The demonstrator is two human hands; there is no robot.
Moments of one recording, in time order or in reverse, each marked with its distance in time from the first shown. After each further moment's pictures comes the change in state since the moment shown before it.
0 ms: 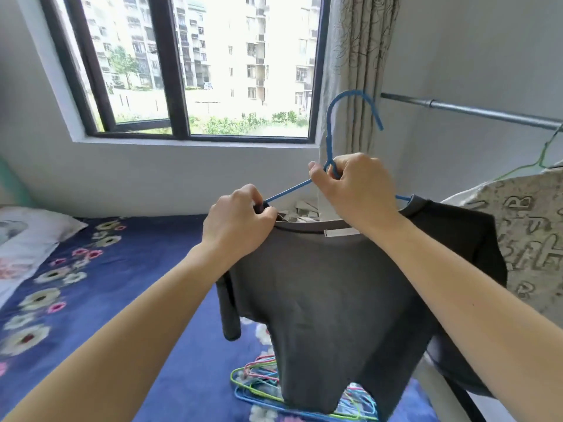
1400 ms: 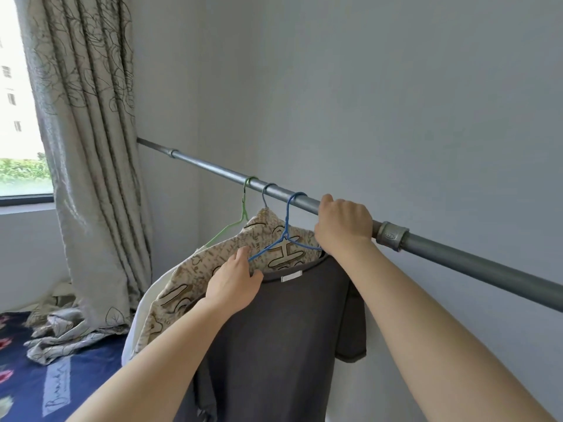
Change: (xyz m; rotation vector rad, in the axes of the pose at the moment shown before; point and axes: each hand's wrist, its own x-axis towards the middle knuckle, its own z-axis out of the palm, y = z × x) left_hand 0.060 0.431 0.398 -0.139 -0.486 0.428; right_hand 0.039 0.442 -0.317 -1.139 -0.193 0.497
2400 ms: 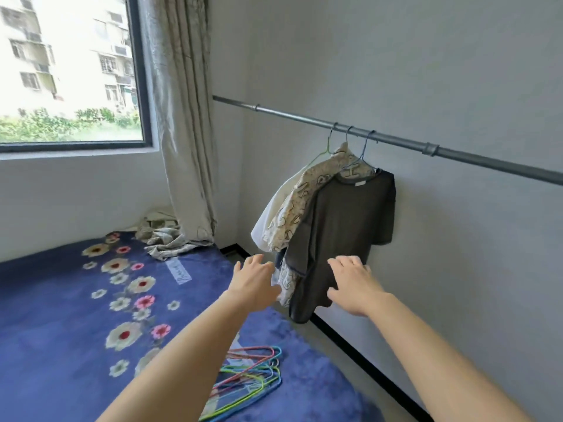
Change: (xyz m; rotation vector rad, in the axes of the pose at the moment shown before) left_hand -0.366 -0.246 -0.153 0.274 -0.290 0.182; right_hand -0.411 -0.256 -0.120 0.166 -0.563 -0.125
